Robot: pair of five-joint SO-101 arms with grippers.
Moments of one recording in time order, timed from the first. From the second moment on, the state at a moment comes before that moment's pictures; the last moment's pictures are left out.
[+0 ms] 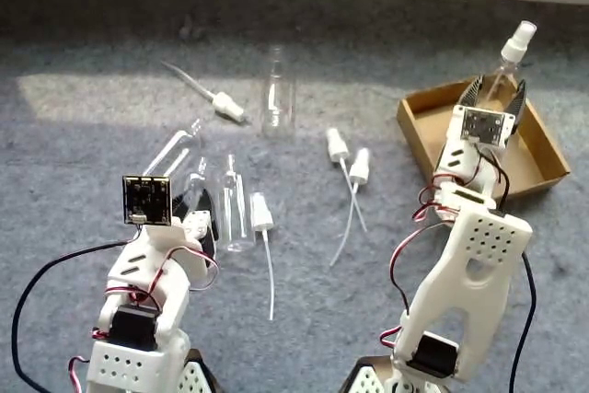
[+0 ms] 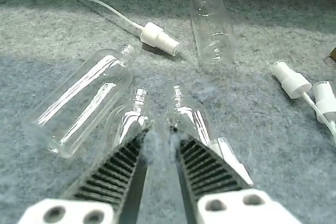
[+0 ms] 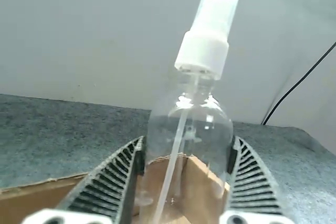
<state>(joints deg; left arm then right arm) 4.4 -104.1 95.9 45.5 14.6 15.2 51.2 15.5 -65.8 15.8</state>
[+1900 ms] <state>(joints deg) 4.4 -104.1 95.9 45.5 14.6 15.7 36.9 19.8 -38.6 15.6</state>
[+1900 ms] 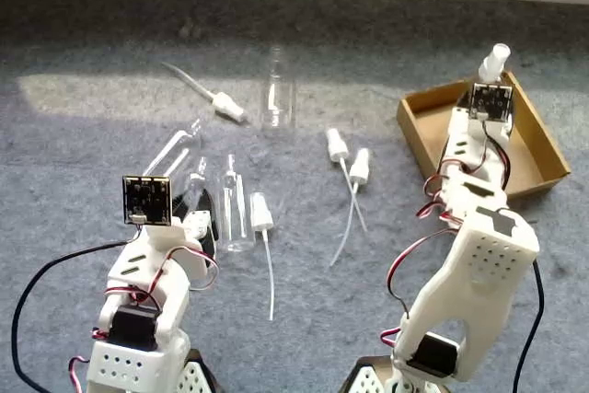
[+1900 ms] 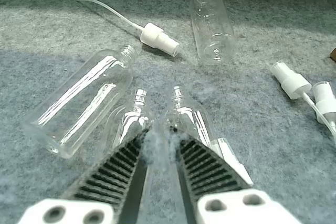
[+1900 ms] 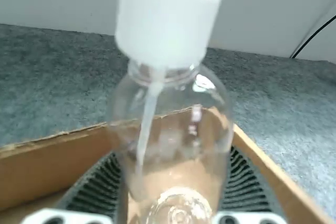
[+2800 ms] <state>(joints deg) 4.4 -104.1 95.9 45.5 14.6 17.1 37.0 7.4 -21.1 2.3</state>
